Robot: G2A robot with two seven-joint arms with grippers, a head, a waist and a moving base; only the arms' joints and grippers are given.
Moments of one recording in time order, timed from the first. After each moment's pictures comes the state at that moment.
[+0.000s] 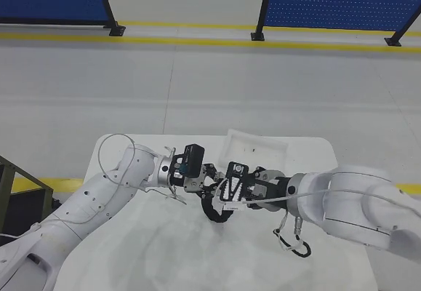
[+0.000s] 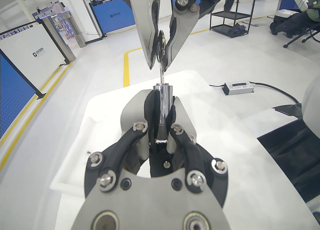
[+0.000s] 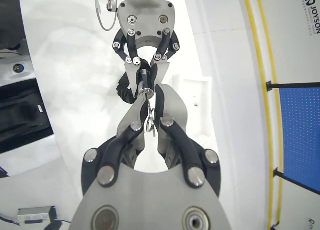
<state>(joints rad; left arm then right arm) 0.39 -1.17 -0.37 -1.11 1.40 -1.01 0.81 -0.27 -0.50 0.50 -2.30 -0.46 -0.06 0.96</state>
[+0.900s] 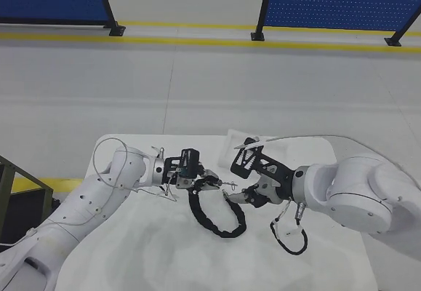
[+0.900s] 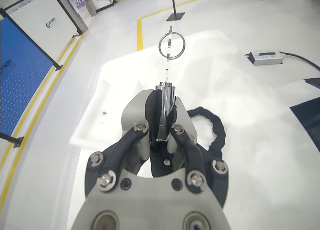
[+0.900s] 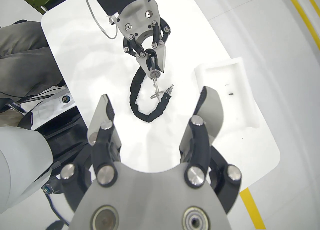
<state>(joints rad) 0.45 -1.16 -0.46 -1.03 1.55 -0.93 0.67 -0.42 -0.49 0.65 -2.22 -0.25 0.04 0.96</state>
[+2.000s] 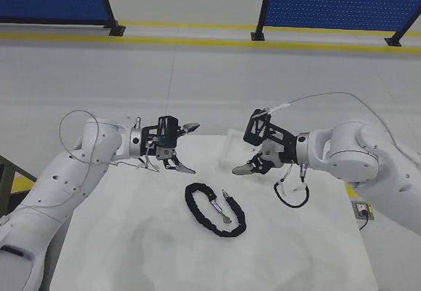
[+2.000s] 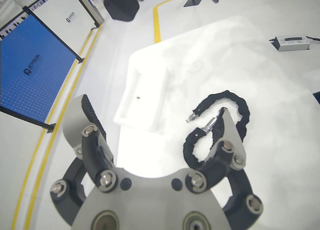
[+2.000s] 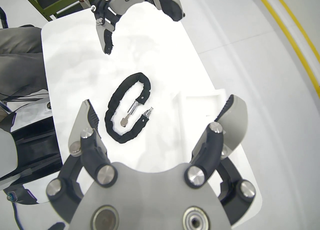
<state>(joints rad) 0.31 -1.13 -0.59 -0.99 1.63 -1.01 0.73 -0.38 -0.62 0.64 -1.79 -0.29 -0.44 0.74</state>
